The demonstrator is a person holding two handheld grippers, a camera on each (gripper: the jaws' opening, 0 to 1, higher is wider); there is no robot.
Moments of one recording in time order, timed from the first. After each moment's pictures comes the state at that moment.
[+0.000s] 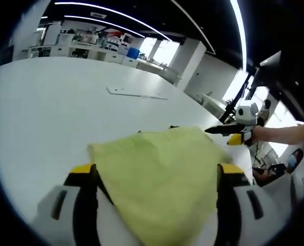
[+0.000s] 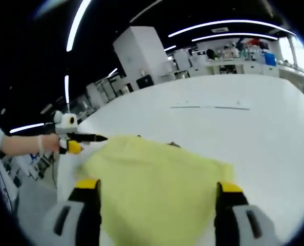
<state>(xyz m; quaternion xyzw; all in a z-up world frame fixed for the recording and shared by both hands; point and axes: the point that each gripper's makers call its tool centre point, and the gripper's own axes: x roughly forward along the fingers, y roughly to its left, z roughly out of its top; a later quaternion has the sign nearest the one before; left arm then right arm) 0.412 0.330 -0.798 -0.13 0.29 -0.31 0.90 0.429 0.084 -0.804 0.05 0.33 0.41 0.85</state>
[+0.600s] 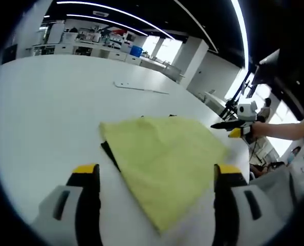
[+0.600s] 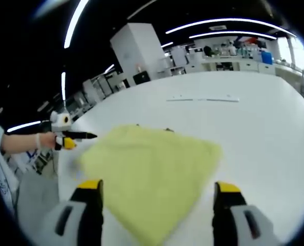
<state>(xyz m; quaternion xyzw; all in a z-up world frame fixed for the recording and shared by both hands) 0.355 0.351 -0.800 -0.13 0.30 -0.30 0.90 0.394 0.049 -0.806 0.04 0.35 0.39 0.85</state>
